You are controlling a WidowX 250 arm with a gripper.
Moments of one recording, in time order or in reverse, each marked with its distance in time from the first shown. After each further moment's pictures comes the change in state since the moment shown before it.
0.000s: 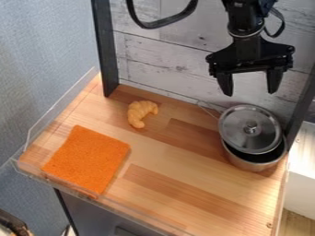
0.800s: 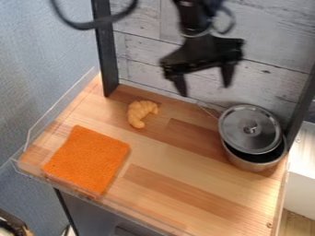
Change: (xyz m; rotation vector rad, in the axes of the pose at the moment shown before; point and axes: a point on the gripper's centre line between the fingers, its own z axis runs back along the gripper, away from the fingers) arm -0.011 0.073 0.040 0.084 -0.097 0.279
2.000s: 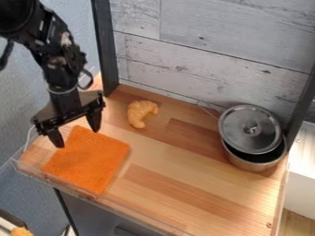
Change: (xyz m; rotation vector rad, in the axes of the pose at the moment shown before) arm -0.014 0.198 -0.034 0.358 0.024 0.433
